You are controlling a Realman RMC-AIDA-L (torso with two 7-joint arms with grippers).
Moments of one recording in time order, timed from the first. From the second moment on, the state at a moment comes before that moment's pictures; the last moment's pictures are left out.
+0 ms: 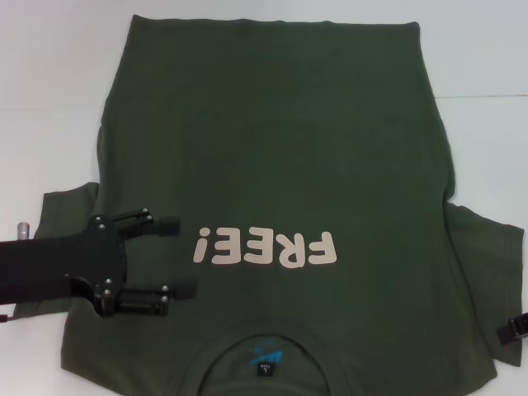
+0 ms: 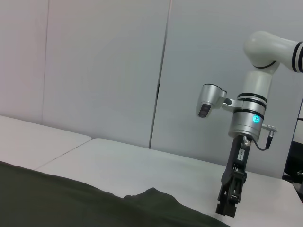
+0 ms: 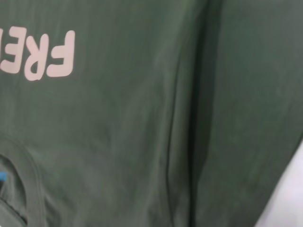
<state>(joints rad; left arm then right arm) -0.52 -2.09 0.46 0.76 2.15 1.88 -1.25 0.55 2.00 -0.64 -0.98 -2.75 -1.76 2.48</state>
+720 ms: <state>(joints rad) -0.52 -2.09 0.46 0.76 2.15 1.88 -1.25 0.56 1.98 -0.64 -0.96 -2.75 -1.77 2.50</state>
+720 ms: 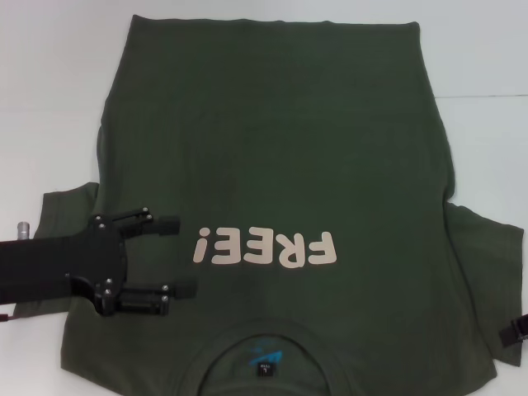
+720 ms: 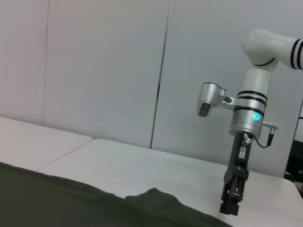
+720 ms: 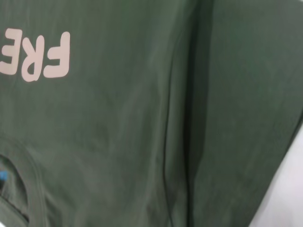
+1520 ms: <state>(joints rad) -0.52 -2.09 0.47 0.76 2.14 1.86 -1.24 0.58 1.98 -0.66 -0.97 -2.74 -1.79 2.50</state>
